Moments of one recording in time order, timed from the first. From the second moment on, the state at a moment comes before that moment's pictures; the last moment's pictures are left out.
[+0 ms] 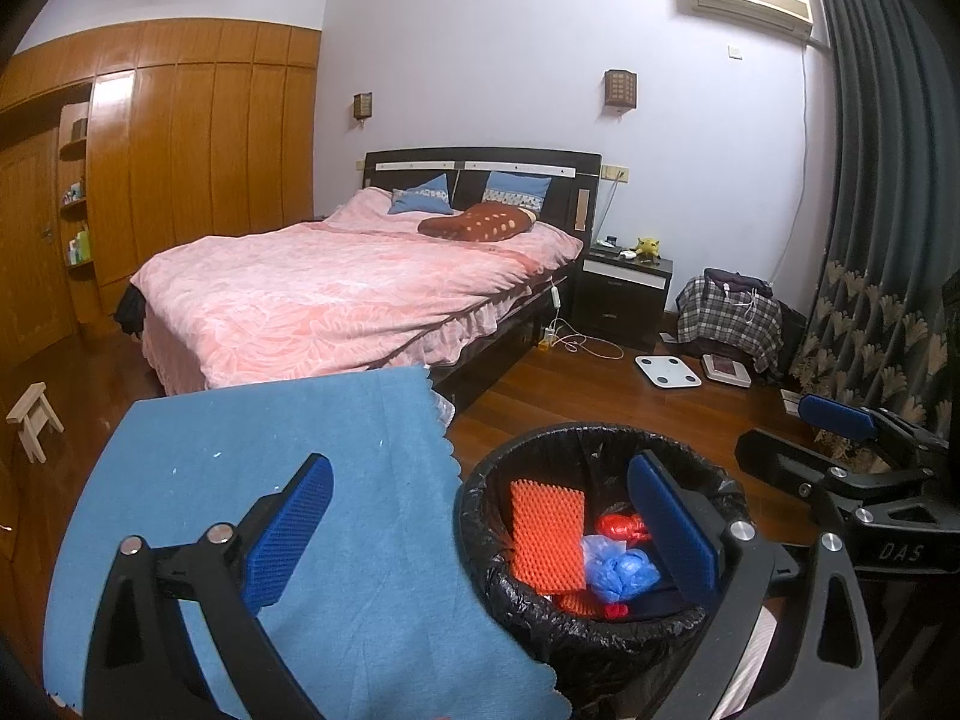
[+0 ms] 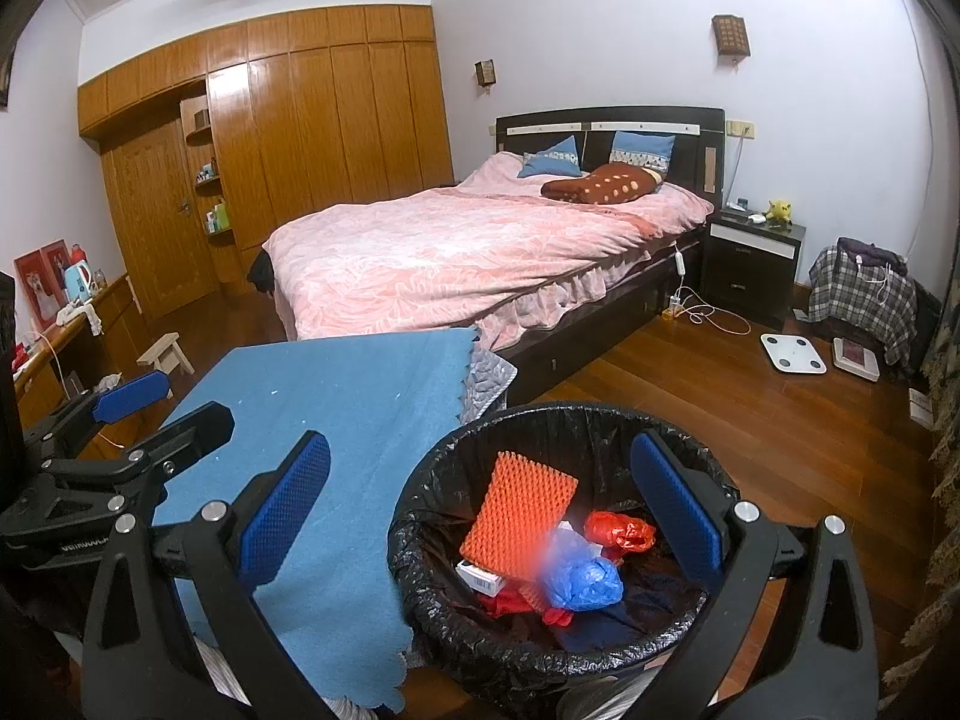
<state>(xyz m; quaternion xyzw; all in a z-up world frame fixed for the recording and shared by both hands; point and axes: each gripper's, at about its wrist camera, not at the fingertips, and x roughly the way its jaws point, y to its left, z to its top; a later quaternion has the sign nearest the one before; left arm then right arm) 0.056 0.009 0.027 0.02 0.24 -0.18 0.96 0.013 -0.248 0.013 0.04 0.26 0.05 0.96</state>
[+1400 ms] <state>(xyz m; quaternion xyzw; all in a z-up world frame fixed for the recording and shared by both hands) 0.056 0.010 0.029 0.02 0.24 -0.18 0.96 0.012 -0.247 0.015 0.04 0.26 0.05 0.96</state>
